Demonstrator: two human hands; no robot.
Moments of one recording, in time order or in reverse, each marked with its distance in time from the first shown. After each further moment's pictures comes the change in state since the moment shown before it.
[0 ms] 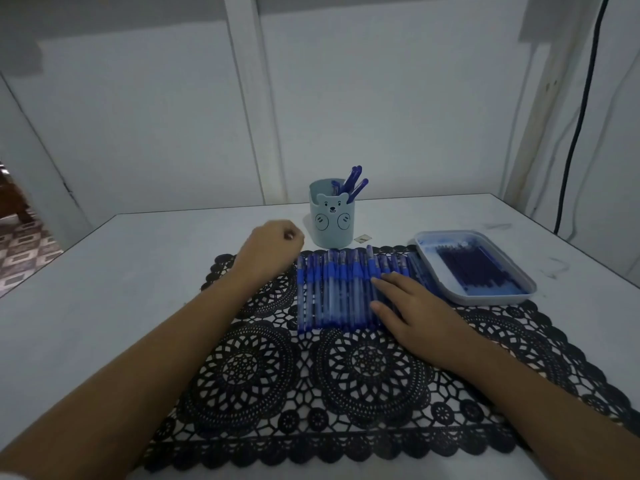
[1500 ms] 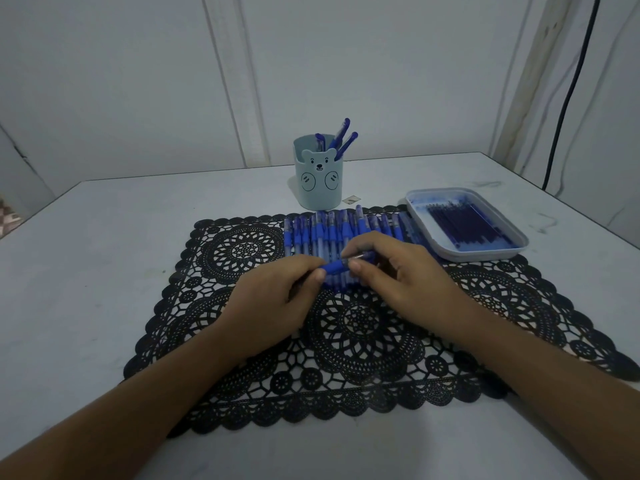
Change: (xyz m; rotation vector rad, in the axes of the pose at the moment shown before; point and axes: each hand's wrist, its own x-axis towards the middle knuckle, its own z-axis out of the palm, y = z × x) left_hand -0.100 -0.005 0.022 -0.038 0.001 0.507; right_hand -0.012 -0.031 -0.013 0.548 0.180 -0.165
